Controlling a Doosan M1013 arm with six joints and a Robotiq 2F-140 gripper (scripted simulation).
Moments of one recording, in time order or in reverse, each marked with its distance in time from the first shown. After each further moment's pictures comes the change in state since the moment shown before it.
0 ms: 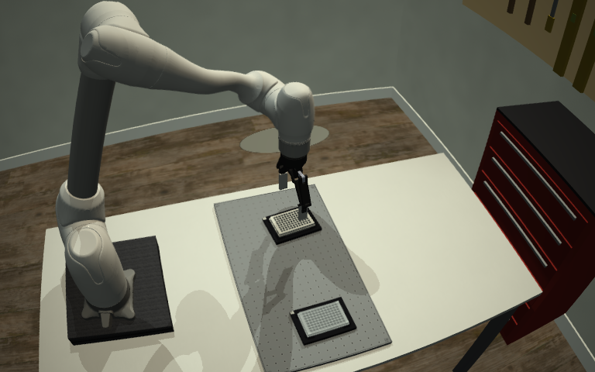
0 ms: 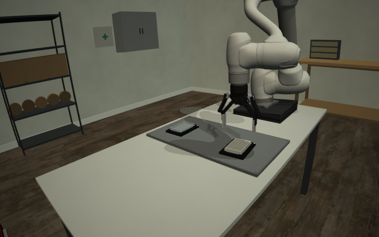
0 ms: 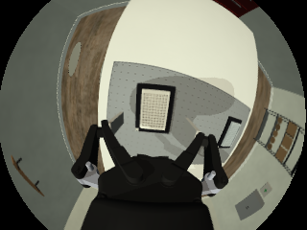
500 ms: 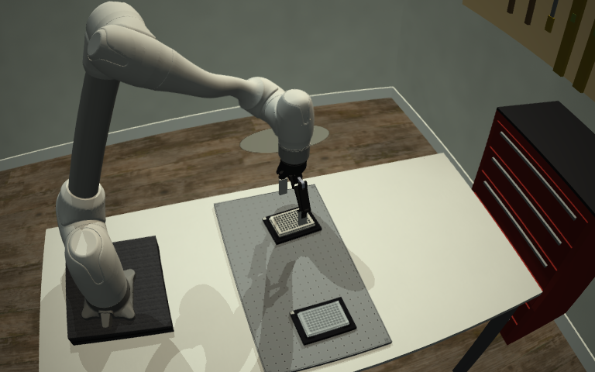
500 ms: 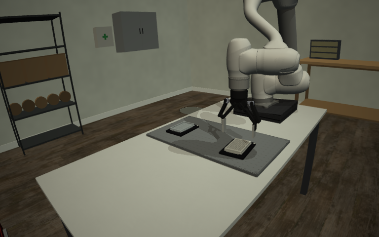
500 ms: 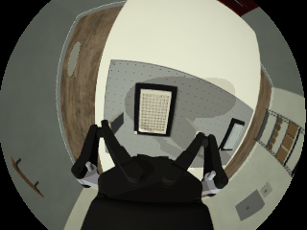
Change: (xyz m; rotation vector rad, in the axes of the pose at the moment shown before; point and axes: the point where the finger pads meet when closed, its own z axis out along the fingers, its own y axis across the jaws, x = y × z) arm 0.000 0.000 0.023 0.000 0.000 0.000
